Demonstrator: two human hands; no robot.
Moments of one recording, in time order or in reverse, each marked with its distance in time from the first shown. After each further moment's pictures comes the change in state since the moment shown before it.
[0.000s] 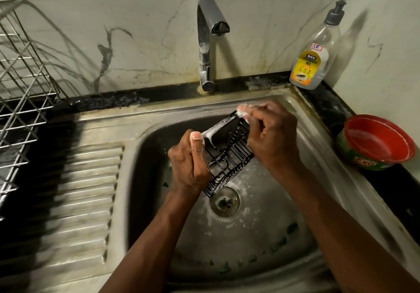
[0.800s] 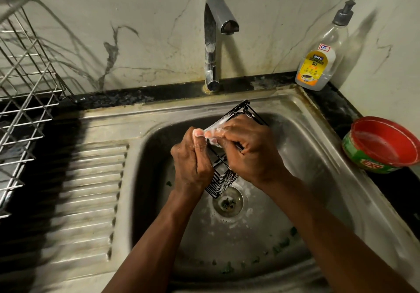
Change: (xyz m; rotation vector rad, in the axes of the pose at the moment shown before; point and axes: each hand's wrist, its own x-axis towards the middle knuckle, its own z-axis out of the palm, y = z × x) left_hand 0.002 -0.003 -0.001 0.045 0.019 0.006; right_hand -0.013 -0.037 0.014 0.312 -0.136 -0.308
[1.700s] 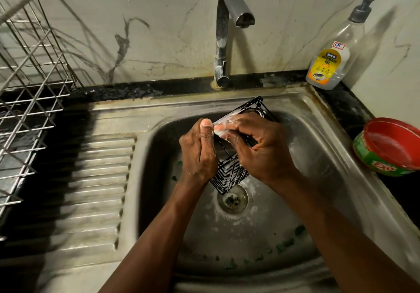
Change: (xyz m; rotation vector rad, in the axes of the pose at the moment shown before) left_hand 0.008 -0.006 0.003 -0.149 -0.065 -0.106; right_hand -0.001 -0.004 -0.002 0.108 -0.008 0.066
